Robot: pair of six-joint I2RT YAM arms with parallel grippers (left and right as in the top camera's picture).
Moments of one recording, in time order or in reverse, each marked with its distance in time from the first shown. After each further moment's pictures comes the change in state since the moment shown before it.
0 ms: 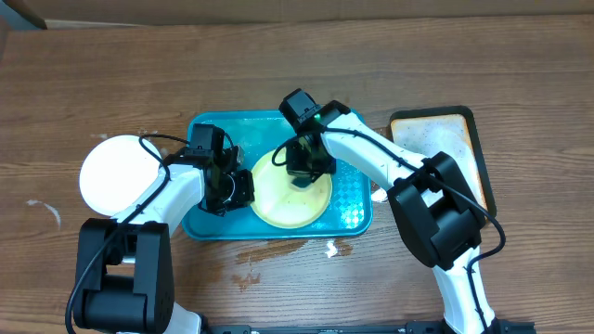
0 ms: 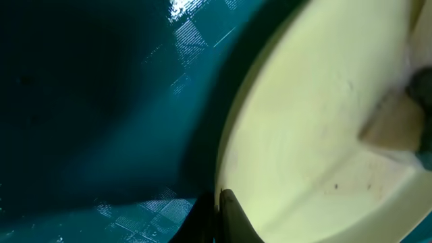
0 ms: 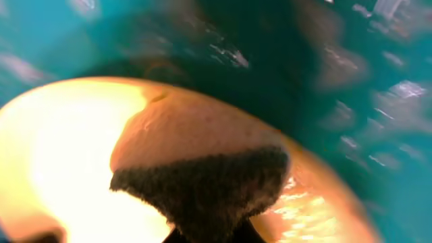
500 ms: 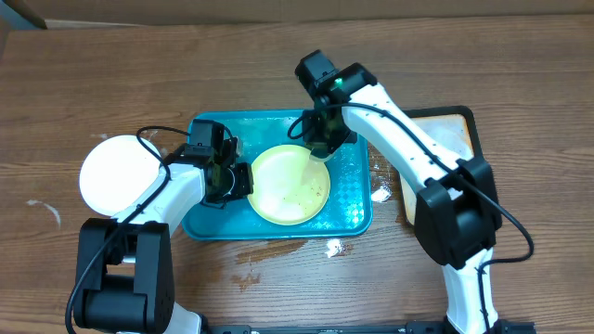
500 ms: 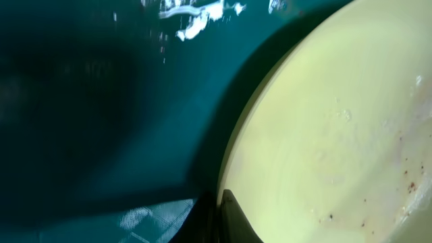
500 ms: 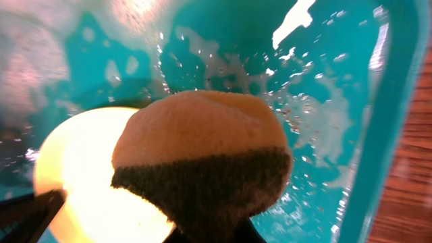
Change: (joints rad) left arm -0.003 0.000 0.006 0.103 -0.052 0.016; right arm -0.081 -0.060 0.217 -0.216 0.102 -0.118
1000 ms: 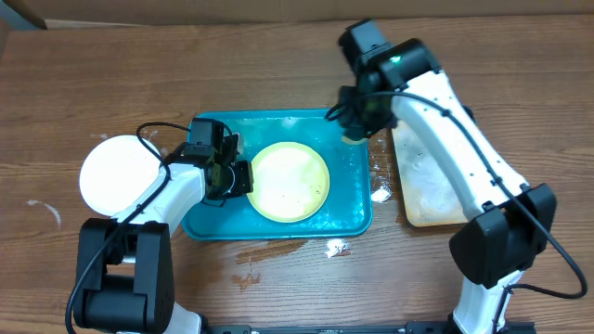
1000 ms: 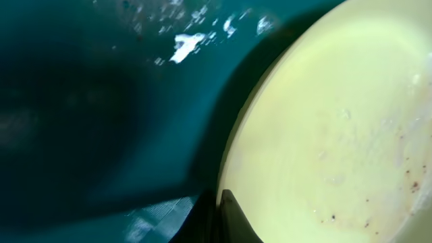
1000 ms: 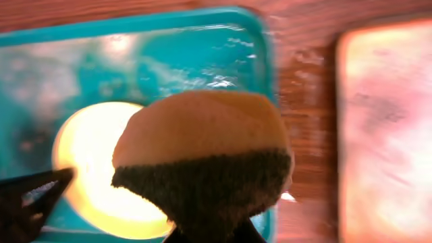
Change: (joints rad) left arm 0.000 0.000 0.007 -0.003 -0.031 0.029; right arm -0.134 -0.173 0.034 -0.181 0.048 -0.011
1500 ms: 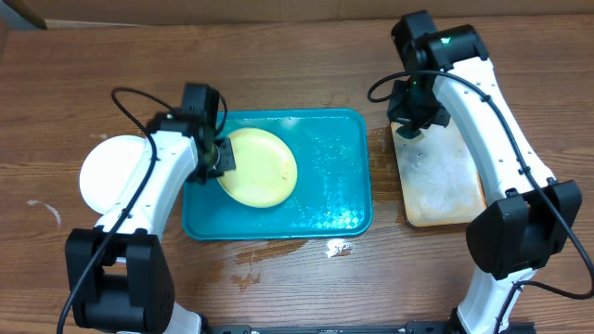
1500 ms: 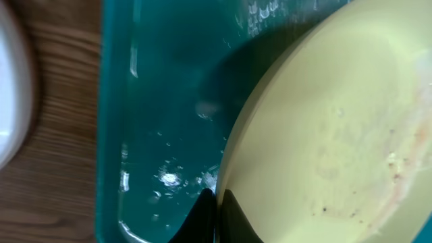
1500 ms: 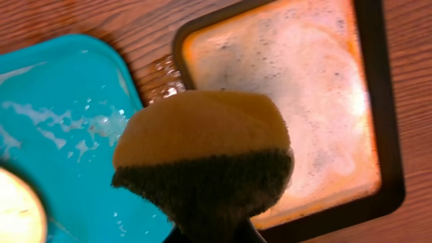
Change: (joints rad) left arm 0.000 0.000 0.371 -0.466 -0.341 -0.101; right arm -0.167 0.000 -0.005 -0.112 0.136 0.020
